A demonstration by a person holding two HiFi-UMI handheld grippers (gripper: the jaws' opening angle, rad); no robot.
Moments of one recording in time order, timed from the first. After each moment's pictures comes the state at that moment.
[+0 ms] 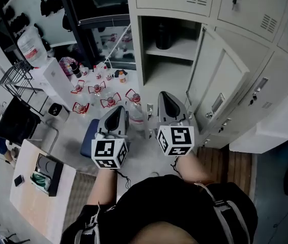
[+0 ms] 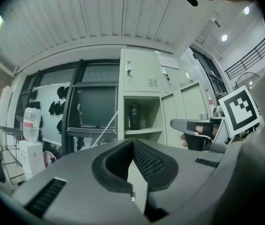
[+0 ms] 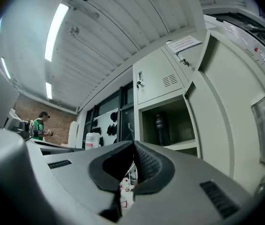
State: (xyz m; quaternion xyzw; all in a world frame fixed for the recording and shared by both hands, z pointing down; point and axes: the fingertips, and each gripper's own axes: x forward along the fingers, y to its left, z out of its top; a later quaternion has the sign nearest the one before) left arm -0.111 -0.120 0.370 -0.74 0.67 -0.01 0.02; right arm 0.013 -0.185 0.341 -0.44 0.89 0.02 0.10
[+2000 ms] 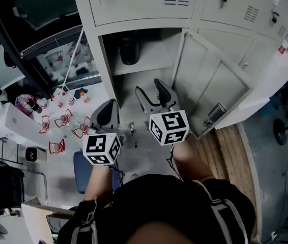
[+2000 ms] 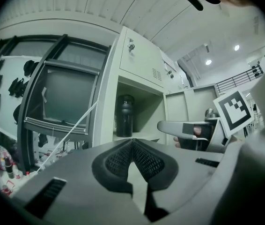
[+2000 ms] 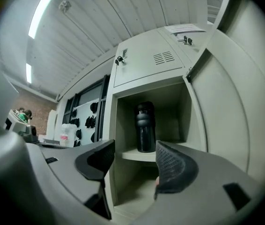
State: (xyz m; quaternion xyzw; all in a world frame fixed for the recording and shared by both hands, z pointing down) left arm -0.127 -0.334 0.355 -0.86 0.51 0.02 0.00; right arm -0.017 -0.360 0.327 -0.55 0.84 0.02 0.06
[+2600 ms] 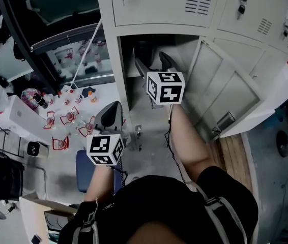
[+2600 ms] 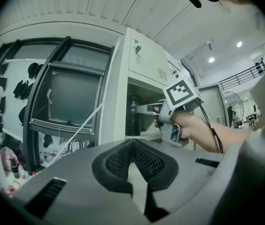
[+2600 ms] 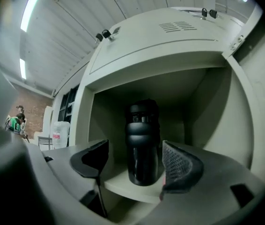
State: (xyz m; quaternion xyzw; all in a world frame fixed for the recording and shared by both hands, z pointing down) left arm -0.158 -0.338 0.357 -0.85 0.53 0.01 0.00; right arm -0.046 -0.473 0.275 -0.56 0.83 0.01 0.03
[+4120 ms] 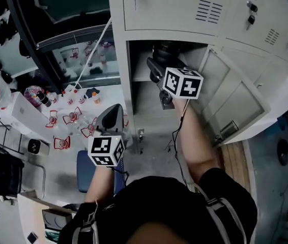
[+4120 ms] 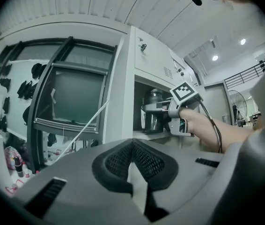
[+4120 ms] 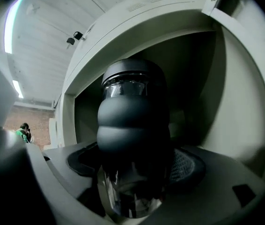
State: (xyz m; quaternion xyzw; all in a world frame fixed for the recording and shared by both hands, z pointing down) left arm -0.175 -0.350 0.361 -0.83 0.55 0.01 -0.01; right arm -0.028 -0.501 0.279 -0.52 0.85 -0.09 0.04
